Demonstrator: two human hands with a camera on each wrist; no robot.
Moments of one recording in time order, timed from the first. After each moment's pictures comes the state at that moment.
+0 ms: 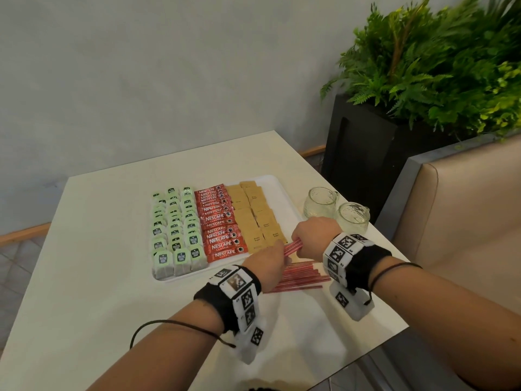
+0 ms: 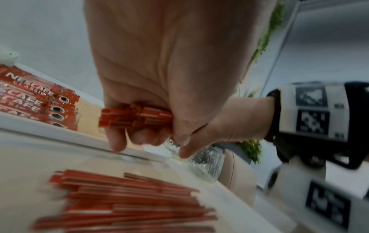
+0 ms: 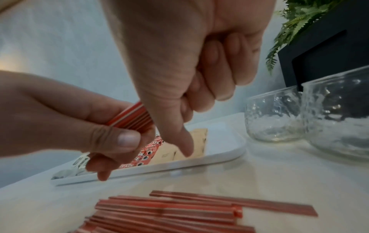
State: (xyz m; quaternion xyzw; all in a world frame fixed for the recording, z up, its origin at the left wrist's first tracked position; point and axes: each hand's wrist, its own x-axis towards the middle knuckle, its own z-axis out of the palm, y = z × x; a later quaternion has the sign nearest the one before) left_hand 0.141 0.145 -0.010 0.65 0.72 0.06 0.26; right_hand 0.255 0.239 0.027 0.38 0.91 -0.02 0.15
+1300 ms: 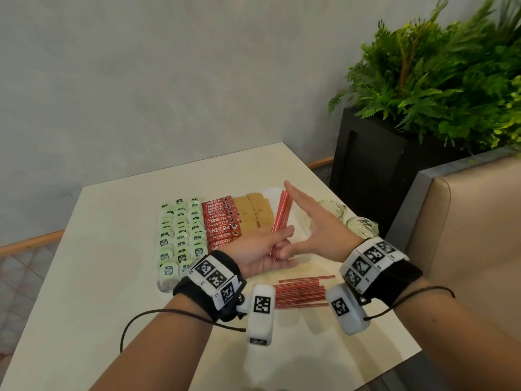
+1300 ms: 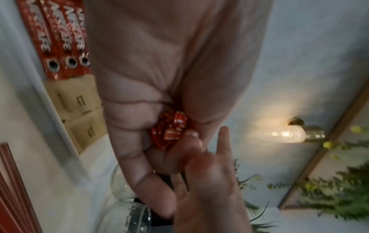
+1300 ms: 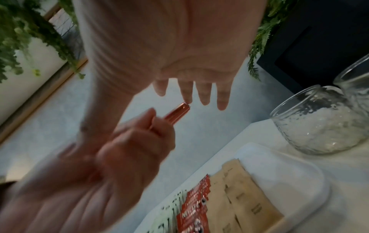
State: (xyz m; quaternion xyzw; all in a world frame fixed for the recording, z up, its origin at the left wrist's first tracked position) left_hand 0.118 0.159 0.051 0.24 0.51 0.45 0.69; right_hand 0.266 0.250 0.052 0.26 0.86 -0.41 -0.18
